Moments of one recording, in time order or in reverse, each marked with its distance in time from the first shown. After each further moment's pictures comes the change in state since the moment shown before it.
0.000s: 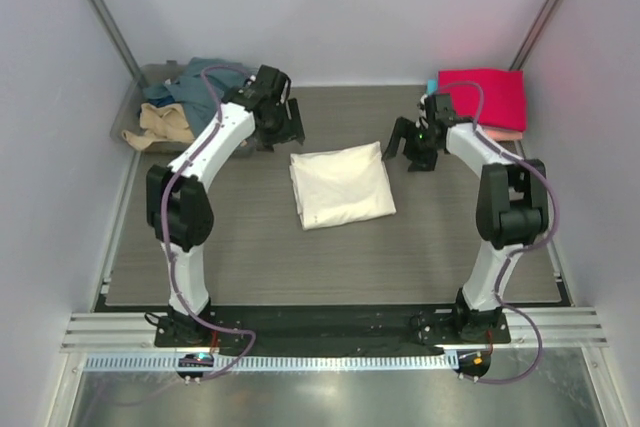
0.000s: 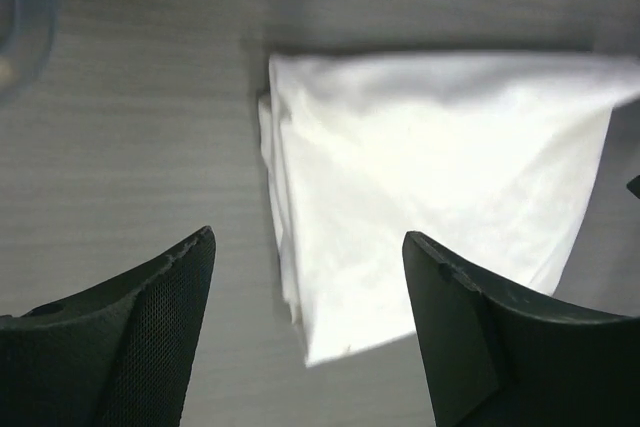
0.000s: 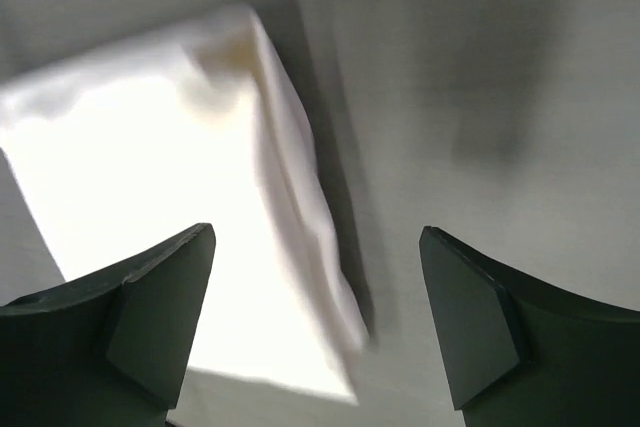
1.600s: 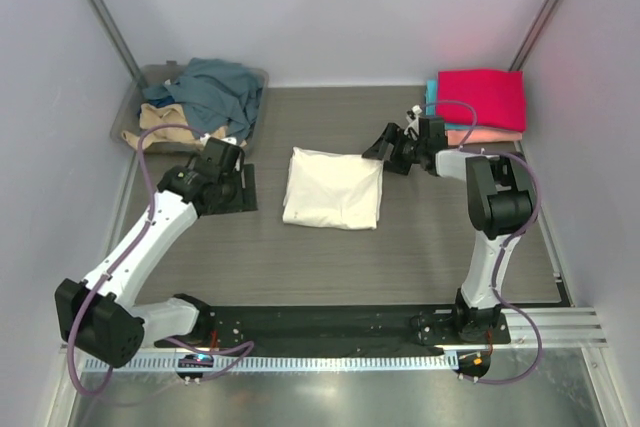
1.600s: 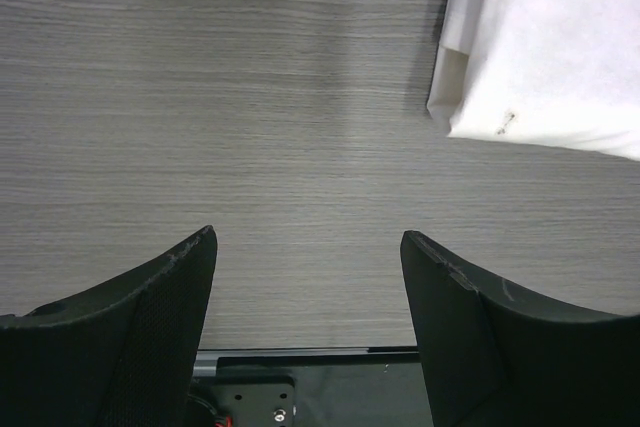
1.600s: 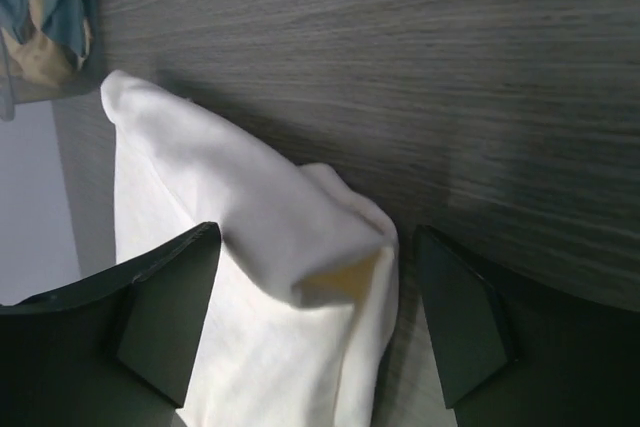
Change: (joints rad) left arm -0.034 -0.852 -0.871 0.021 -0.154 0.139; right arm 0.012 -0.017 -0.408 0.691 -0.232 0.162
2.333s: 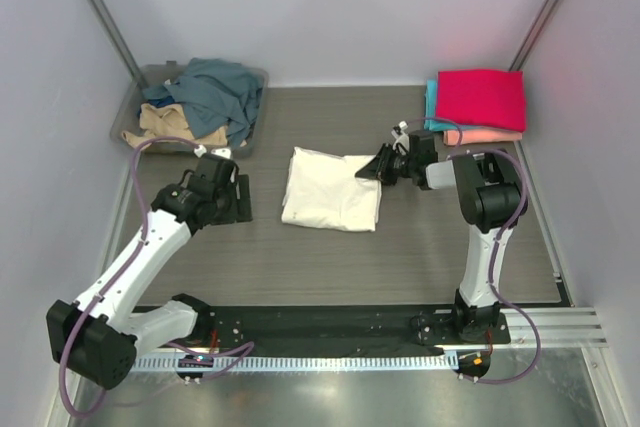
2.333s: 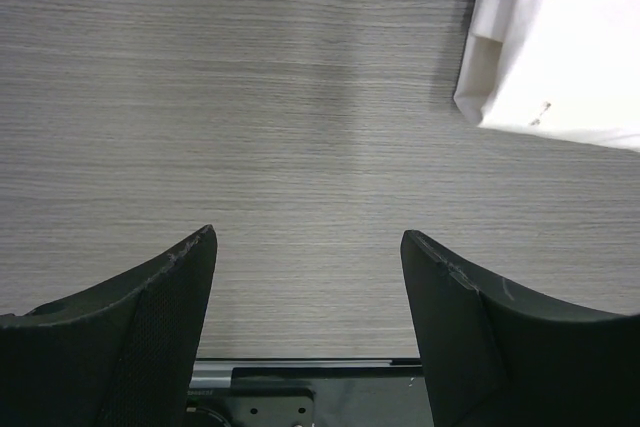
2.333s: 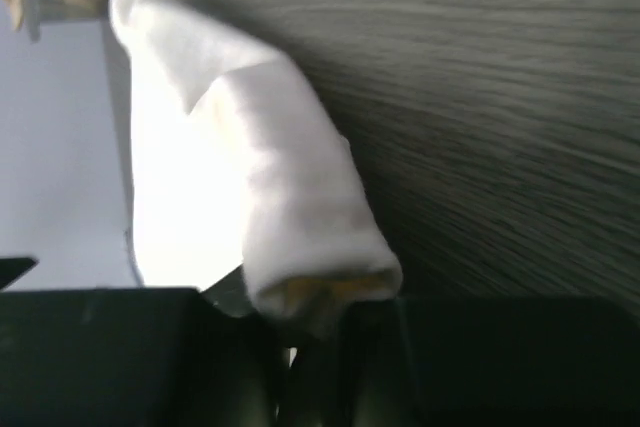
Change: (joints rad) left arm 0.000 -0.122 -0.133 0.057 -0.041 0.018; right arm 0.050 0.085 -0.099 0.250 -0.167 0.086
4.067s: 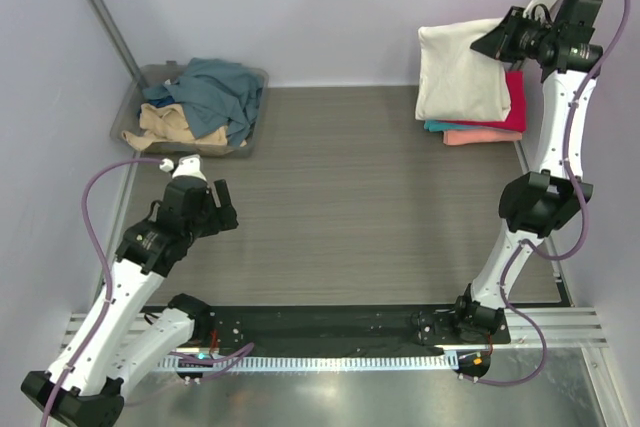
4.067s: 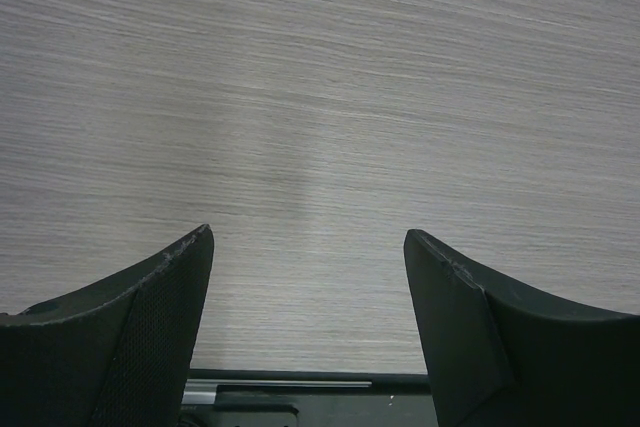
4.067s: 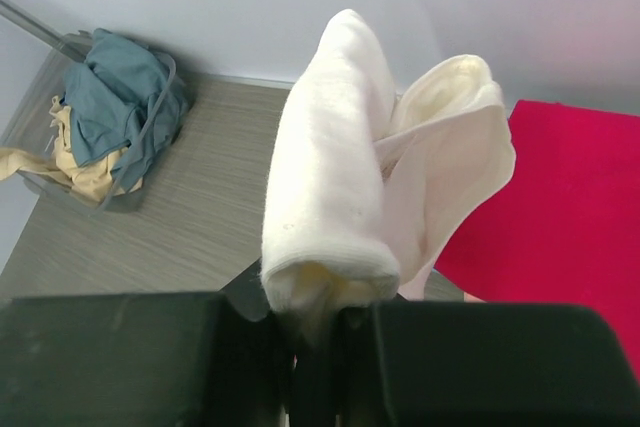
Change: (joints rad) left arm 0.000 -0.326 -0.069 -0.012 -0.070 -0.072; right arm -0.459 -0.038 1.372 -1.152 -0.032 -0.563
